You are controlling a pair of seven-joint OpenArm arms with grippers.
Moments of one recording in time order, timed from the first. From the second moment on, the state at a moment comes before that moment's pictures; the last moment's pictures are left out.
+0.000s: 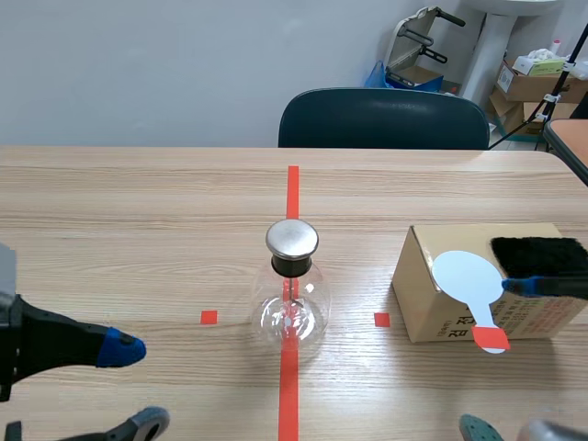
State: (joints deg) left arm 48.3 -52.9 4.0 119.5 -26.1 -29.0 -2.3; right arm -61.8 20.0 9.9 119.8 -57.8 3.9 26.5
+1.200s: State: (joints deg) left arm 48.3 -61.0 8.5 119.5 -26.1 -29.4 -14.8; right arm -37.4 14.5 -3.6 83.3 -76.6 -38.3 8.4
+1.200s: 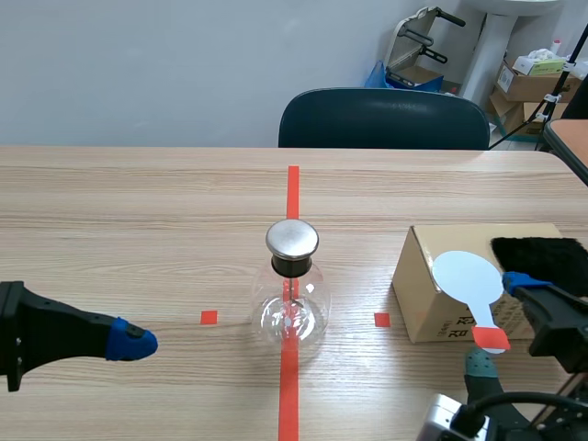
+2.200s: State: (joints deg) left arm 48.3 -61.0 8.5 119.5 -26.1 -29.4 -12.3; right arm -39.2 14.5 -4.4 83.4 -77.3 -38.3 8.4
